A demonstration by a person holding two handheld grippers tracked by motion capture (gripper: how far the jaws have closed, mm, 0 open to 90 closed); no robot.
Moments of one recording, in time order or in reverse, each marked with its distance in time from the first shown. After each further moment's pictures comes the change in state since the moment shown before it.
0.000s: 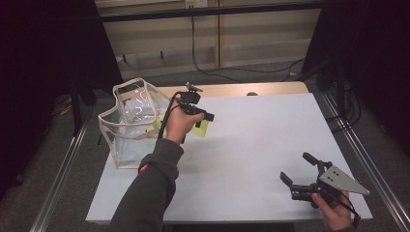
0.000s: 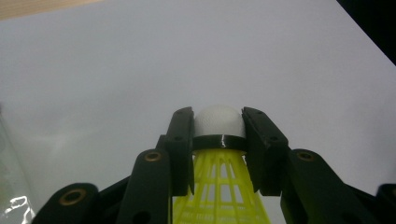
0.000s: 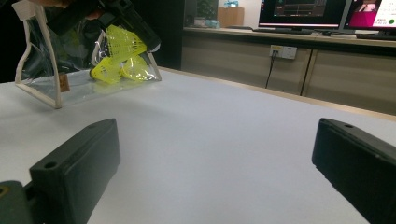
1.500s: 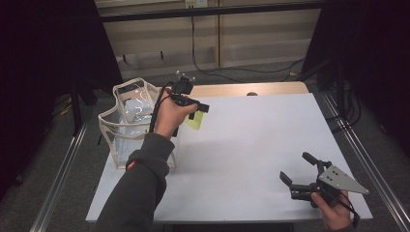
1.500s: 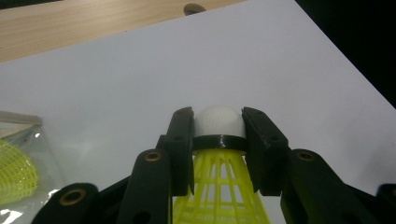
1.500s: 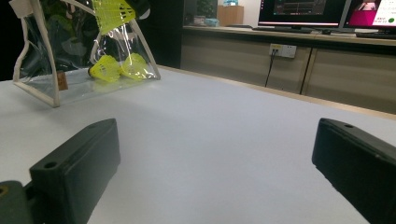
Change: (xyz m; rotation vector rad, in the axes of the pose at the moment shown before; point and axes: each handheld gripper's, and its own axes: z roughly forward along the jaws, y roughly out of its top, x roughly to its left) left arm -0.004 0.016 -0.043 -0.049 0.004 0.006; right arm -0.001 -0.001 0.002 0.005 0.001 -0.005
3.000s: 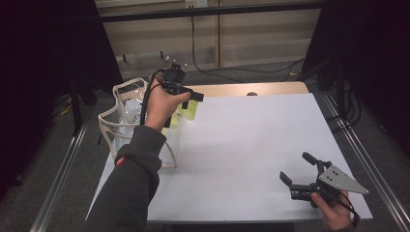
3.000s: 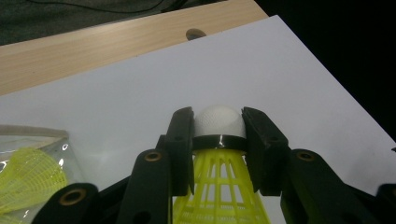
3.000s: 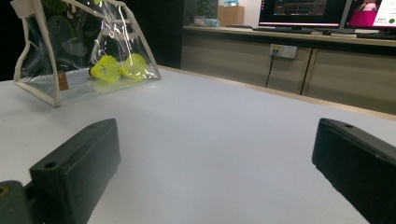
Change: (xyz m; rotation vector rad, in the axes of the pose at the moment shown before) left arm -0.003 0.022 -0.039 -0.043 0.007 -0.003; right arm 0.000 0.000 0.000 0.002 0.001 -0.005
